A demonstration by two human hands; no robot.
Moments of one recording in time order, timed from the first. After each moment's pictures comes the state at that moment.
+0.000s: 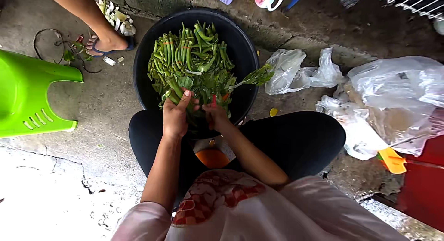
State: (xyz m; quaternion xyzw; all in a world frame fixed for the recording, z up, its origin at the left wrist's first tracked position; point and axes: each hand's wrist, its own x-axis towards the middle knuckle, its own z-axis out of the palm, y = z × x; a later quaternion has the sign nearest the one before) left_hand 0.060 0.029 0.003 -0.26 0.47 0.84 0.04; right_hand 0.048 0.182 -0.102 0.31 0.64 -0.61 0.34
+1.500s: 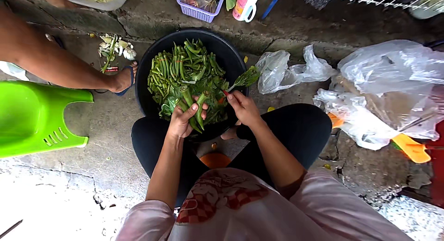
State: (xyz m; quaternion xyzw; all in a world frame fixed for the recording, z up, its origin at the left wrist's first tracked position) left_hand 0.067 0.040 -0.016 0.01 0.33 0.93 0.16; right_hand 0.047 0.279 -0.020 -0.04 0.91 -0.40 0.11
